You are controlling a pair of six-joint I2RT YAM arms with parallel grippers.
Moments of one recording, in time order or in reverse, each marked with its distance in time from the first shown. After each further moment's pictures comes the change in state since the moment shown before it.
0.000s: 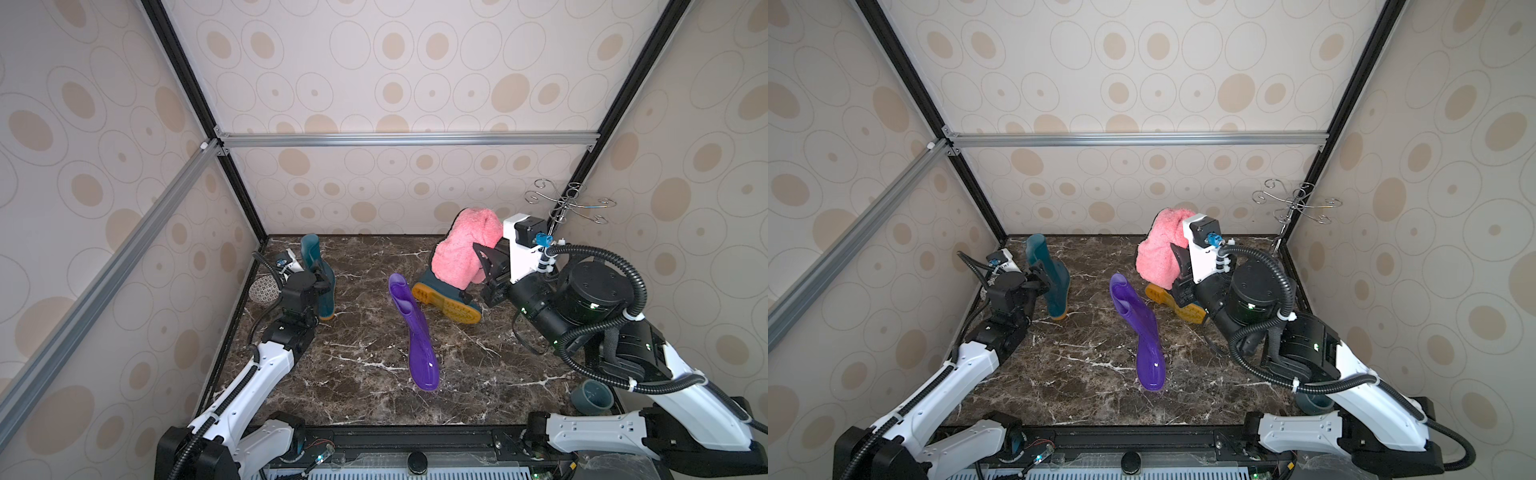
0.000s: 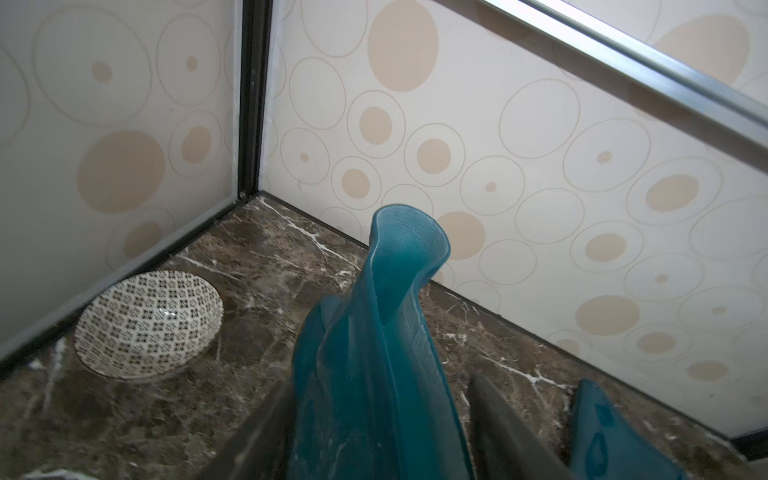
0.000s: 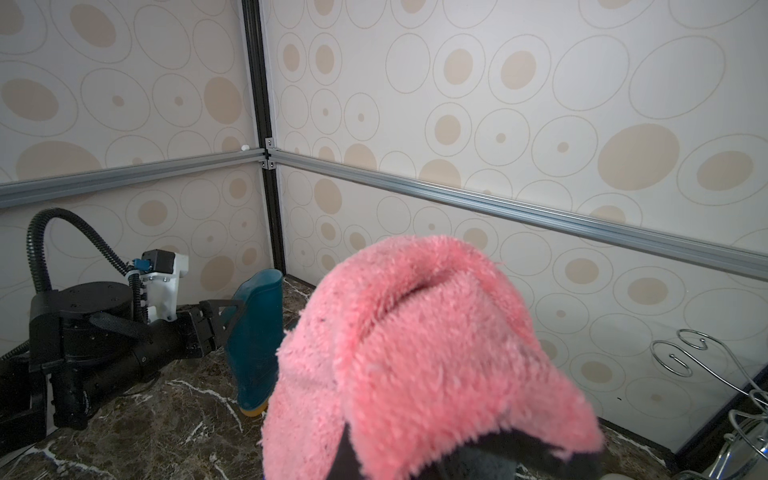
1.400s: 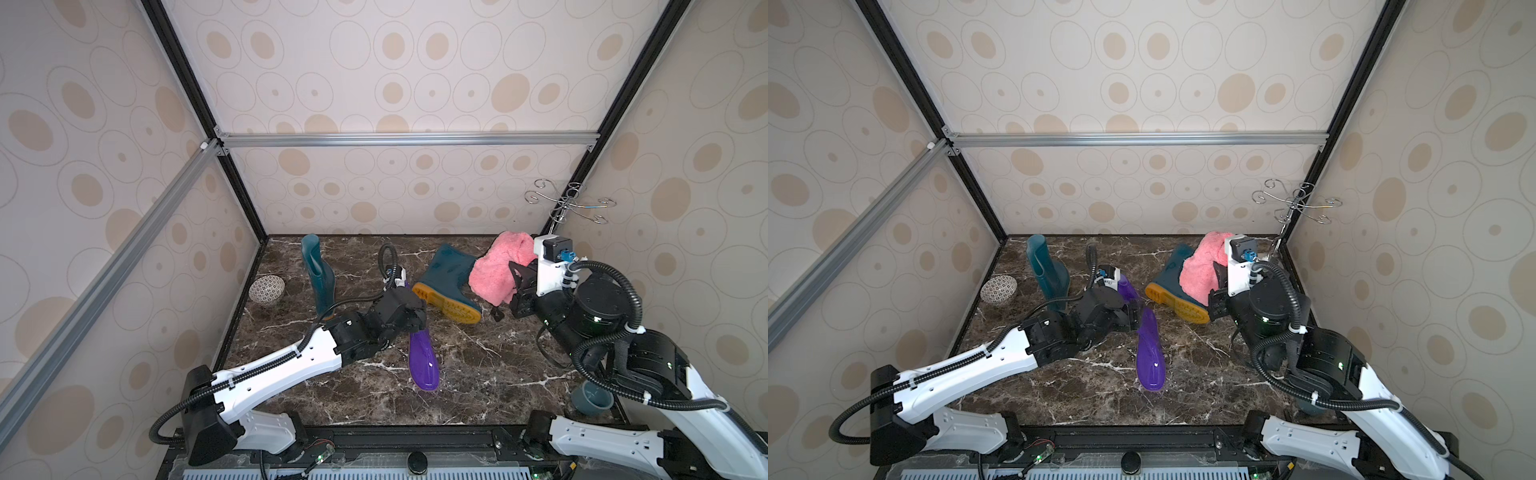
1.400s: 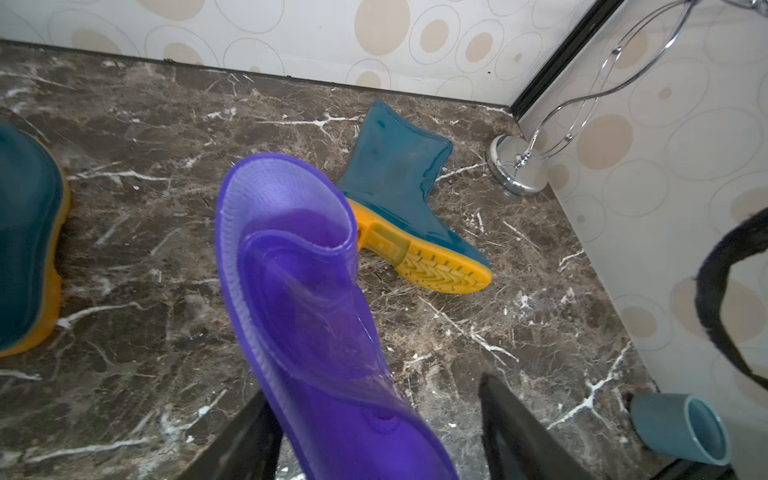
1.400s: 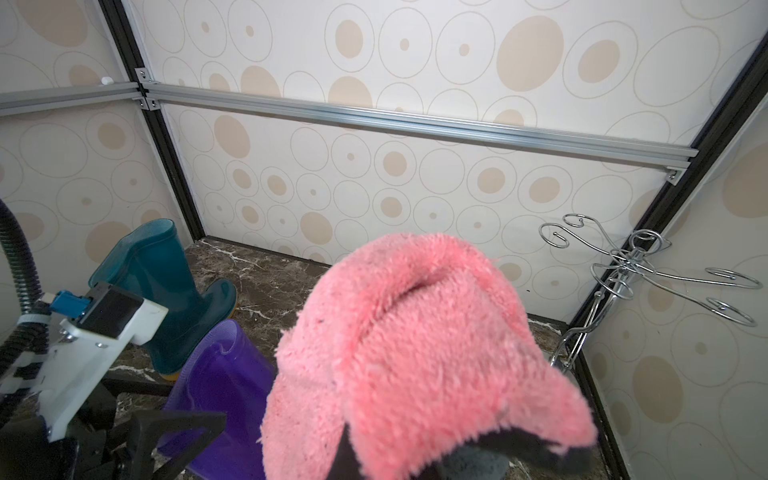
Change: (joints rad) left arm -0.748 0.260 0.412 -0.583 0.013 -0.243; right arm -0.151 -0.175 -0.176 -0.190 0.077 0.147
